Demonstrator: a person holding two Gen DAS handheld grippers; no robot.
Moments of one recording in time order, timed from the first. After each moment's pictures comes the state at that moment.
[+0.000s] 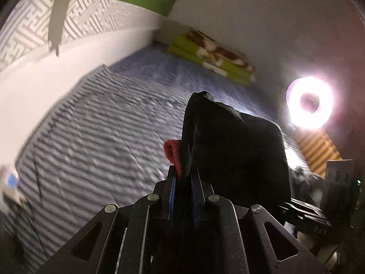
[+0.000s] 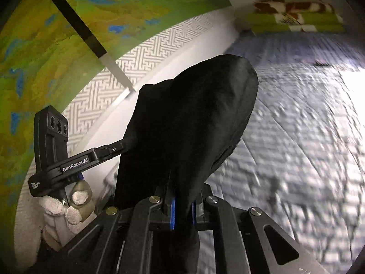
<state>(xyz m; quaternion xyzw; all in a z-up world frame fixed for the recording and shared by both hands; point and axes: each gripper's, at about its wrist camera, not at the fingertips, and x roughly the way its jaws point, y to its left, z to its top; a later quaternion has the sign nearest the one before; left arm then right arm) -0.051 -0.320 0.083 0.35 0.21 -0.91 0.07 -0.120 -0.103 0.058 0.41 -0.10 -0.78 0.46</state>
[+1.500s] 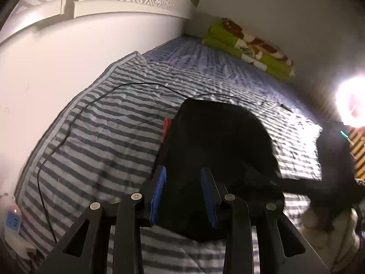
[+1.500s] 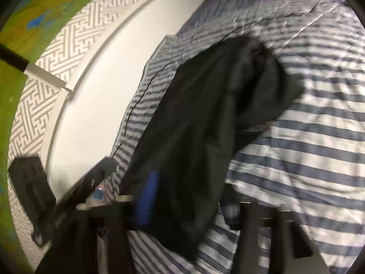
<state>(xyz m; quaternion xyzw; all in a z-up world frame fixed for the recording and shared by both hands) -0.111 -0.434 -0.025 0.38 0.18 -0.90 0.13 -0.272 -0.256 -0.073 0.56 -0.13 -0.70 0.43</state>
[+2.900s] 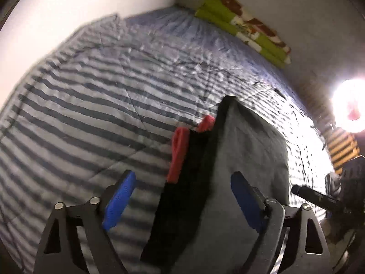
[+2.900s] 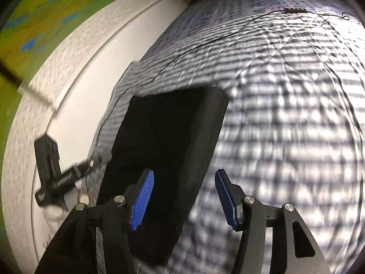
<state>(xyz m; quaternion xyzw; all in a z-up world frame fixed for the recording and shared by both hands) -0.188 -0.439 -0.084 0.45 0.26 -0.85 0.07 -0.282 -0.131 -0.068 0.53 -0.14 -0.76 0.35</state>
